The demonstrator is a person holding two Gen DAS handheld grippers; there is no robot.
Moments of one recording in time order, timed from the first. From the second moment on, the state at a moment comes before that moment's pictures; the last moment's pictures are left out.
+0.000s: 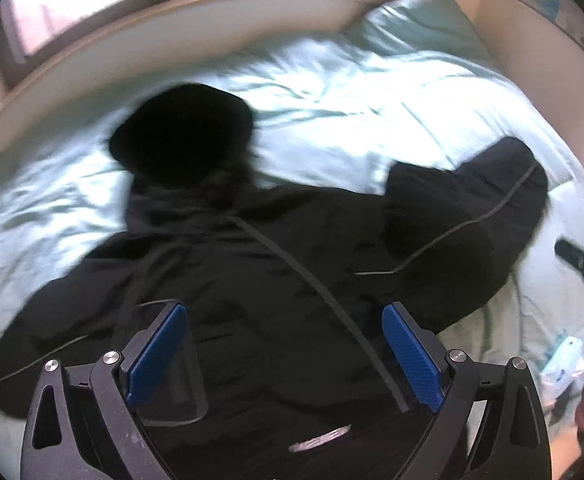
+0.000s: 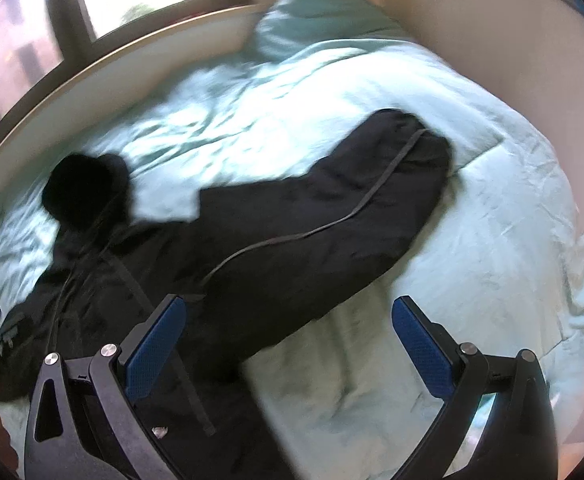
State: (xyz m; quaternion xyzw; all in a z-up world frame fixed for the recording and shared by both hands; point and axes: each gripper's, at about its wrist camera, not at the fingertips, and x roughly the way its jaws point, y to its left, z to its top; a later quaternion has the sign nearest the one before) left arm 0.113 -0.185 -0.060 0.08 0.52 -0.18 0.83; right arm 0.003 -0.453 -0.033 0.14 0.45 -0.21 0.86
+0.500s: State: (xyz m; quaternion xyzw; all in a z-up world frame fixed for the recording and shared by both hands) left arm 0.166 -0.323 -0.142 0.11 0.53 -0.32 0.78; right arm 0.072 -0.654 -0.109 0.23 0.43 -0.24 0.84
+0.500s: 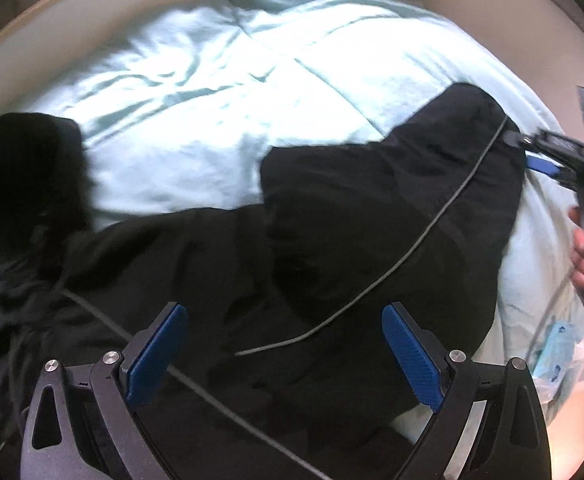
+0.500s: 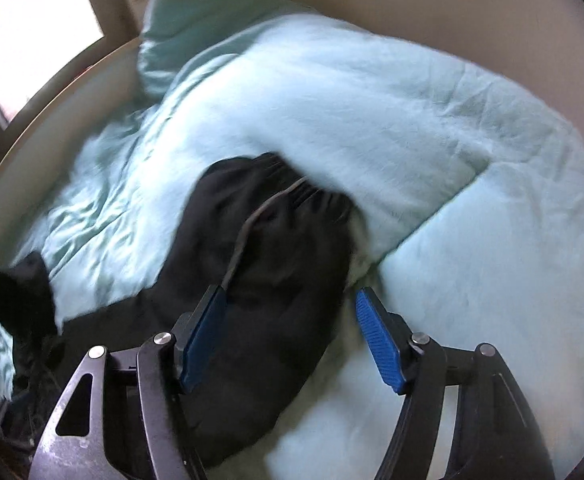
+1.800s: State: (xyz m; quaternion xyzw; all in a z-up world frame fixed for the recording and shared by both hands) left arm 0.156 -0.122 -0.112 0.01 0.52 -0.22 0.83; right arm 0.090 -0.349 -0.087 0.13 0.45 0.11 0.88
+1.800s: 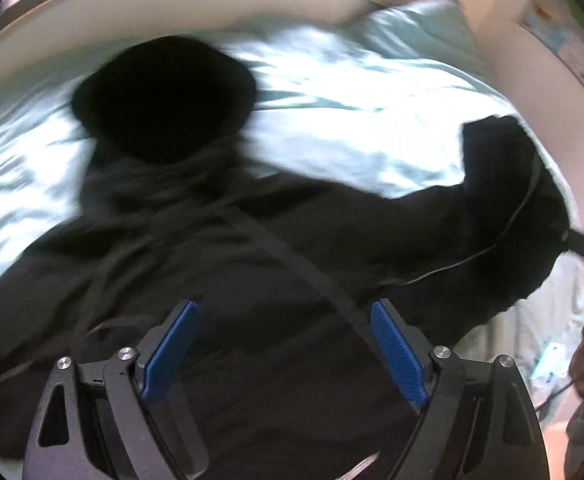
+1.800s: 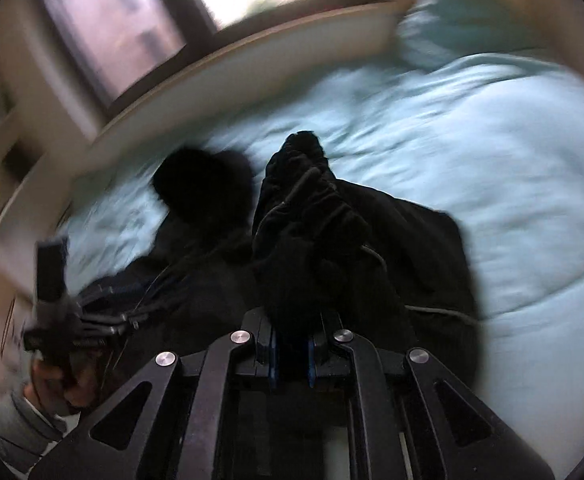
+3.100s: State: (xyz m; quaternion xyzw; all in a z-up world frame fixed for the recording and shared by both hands) left arm 0.173 0.035 -0.192 -0.16 0.57 -0.12 0.80; right arm 0.066 -0.266 -0.149 0.06 0.55 0.10 0.83
